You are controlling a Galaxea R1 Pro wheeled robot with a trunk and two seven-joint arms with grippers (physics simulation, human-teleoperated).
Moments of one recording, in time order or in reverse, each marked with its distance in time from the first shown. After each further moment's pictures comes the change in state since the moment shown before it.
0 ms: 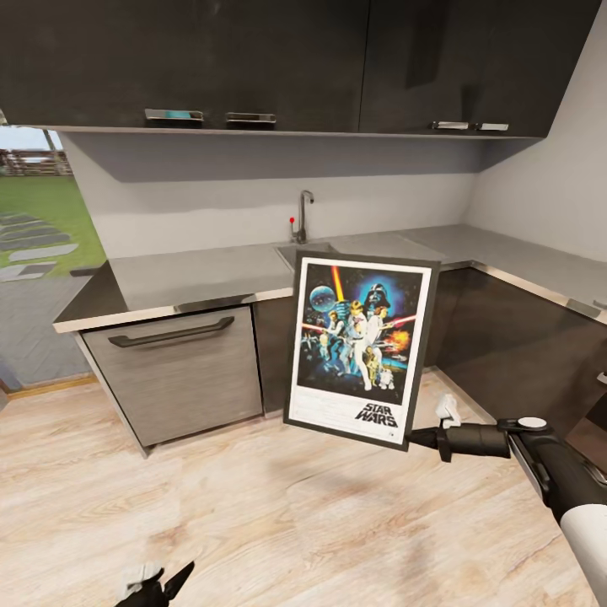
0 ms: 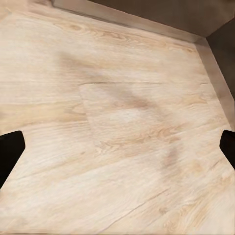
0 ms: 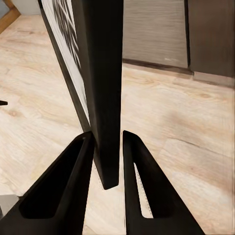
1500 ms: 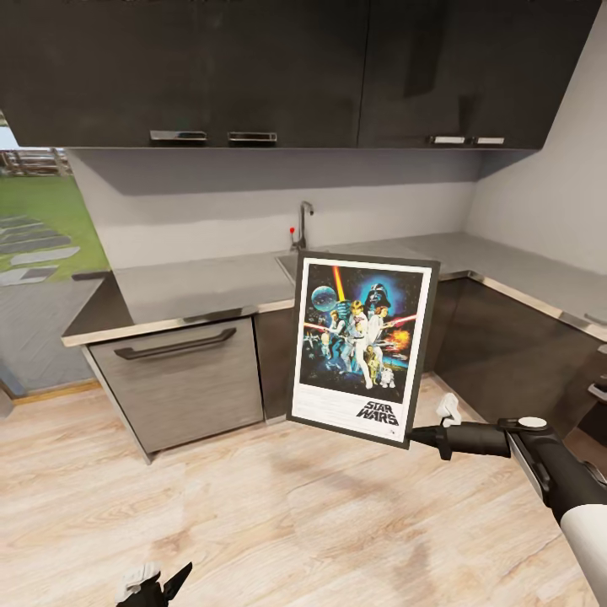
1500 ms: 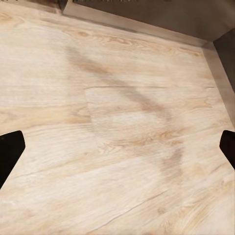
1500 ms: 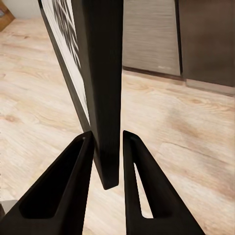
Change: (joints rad) left arm 0.000 -0.003 -0.002 0.004 0.001 0.000 0.055; right arm 0.000 0.000 -0.001 -0.002 0.000 0.001 -0.033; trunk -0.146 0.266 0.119
